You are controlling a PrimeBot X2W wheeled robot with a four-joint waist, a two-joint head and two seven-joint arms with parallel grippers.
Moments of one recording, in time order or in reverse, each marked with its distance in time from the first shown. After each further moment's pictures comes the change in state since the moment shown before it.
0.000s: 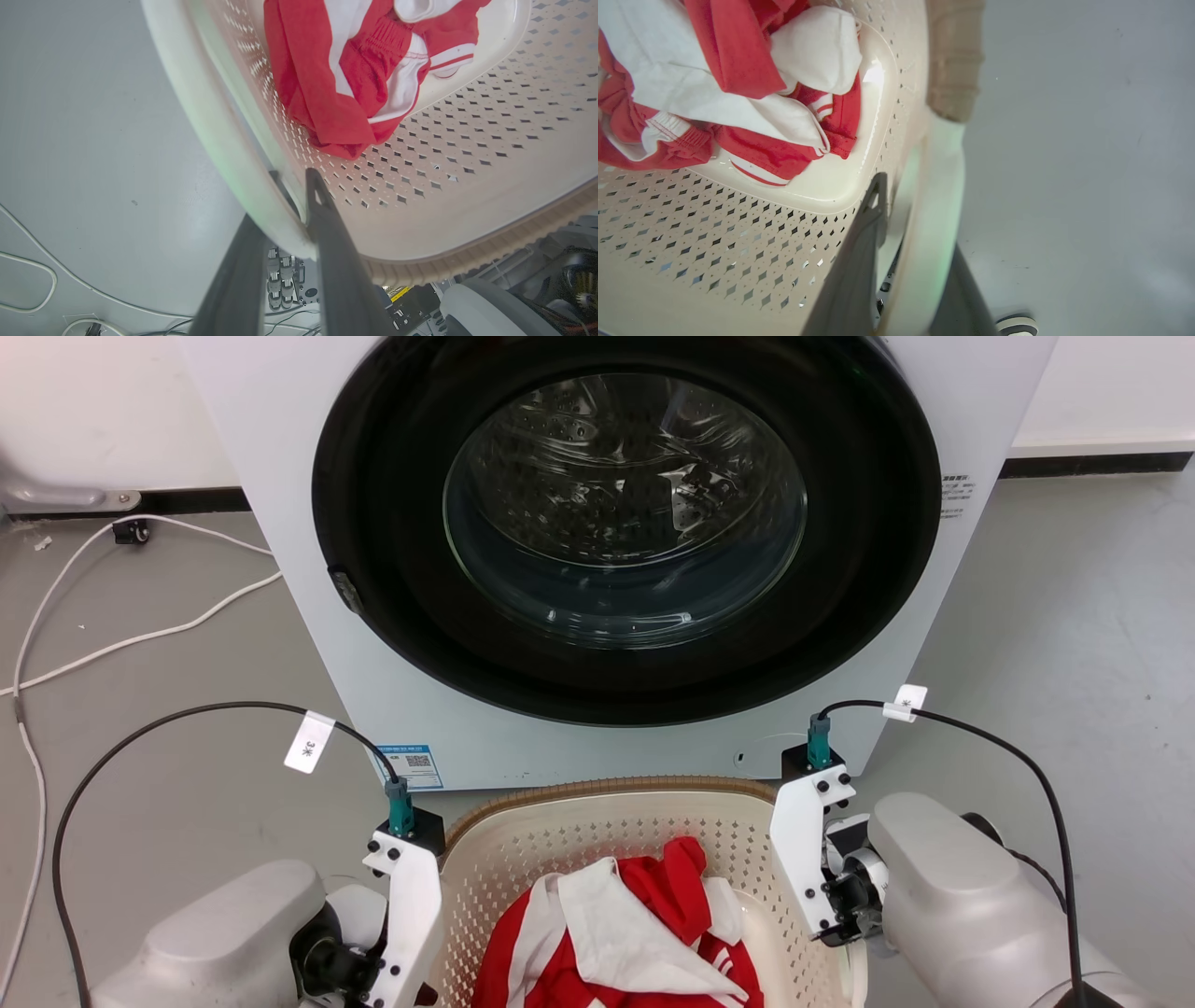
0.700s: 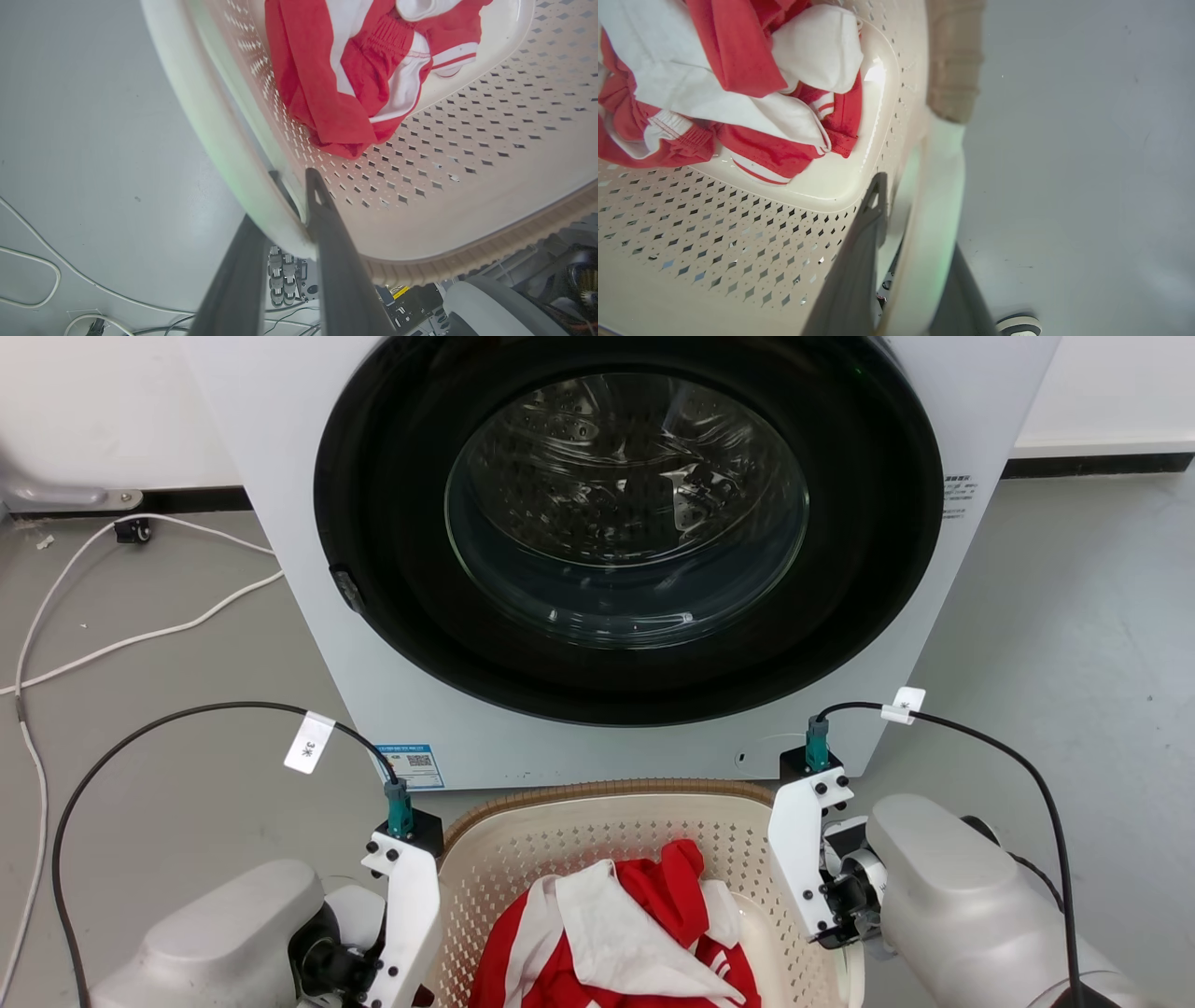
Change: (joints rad) left arm 0.000 0.003 0.000 0.000 0.009 0.000 0.010; right arm -0.004 0.001 0.028 0.010 0.040 0.000 0.000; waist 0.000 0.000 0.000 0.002
